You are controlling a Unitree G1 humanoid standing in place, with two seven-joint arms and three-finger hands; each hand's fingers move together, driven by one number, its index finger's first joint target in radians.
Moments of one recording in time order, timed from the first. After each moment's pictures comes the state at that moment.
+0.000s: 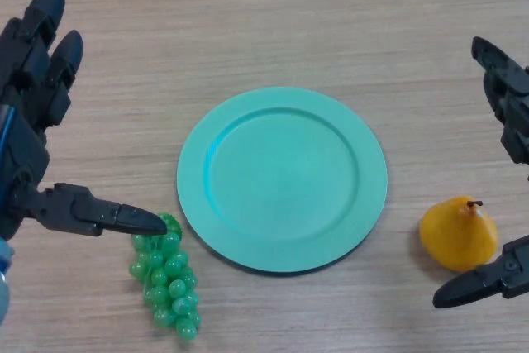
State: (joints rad) left arm -0.03 0.28 0.25 -0.57 -0.22 0.29 -0.21; right arm 0.09 -0.24 -0.19 -0.68 0.05 0.28 0.42
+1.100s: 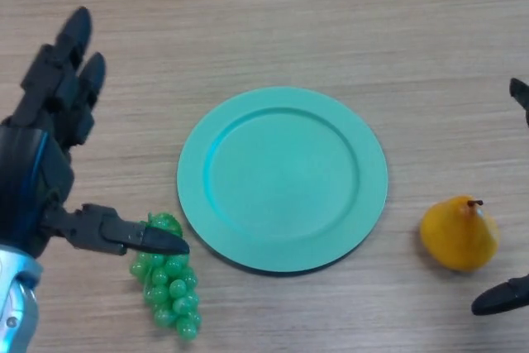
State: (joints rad) left arm 0.03 0.24 0.15 -0.53 -0.15 0.18 -0.18; right arm 0.10 -0.27 -0.30 -0.26 -0.01 -0.11 0.46
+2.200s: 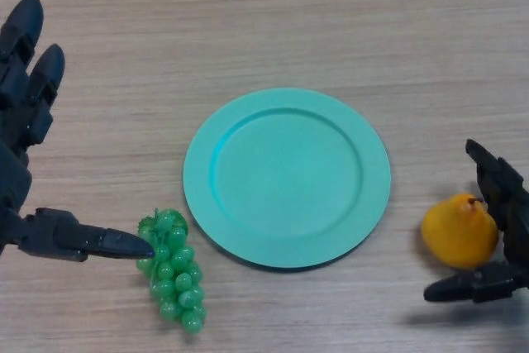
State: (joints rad) left arm 0.06 0.24 0.30 -0.66 -0.23 0.29 -0.24; right arm -0.16 -0.32 -0.10 0.58 0.07 -0.39 0.26
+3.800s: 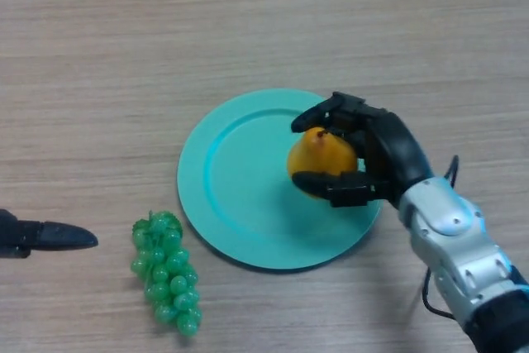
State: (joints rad) left arm 0.08 0.27 0.45 -0.60 -0.30 0.23 -0.24; right arm -0.55 -0.18 0.31 0.70 0.20 -0.21 0.08
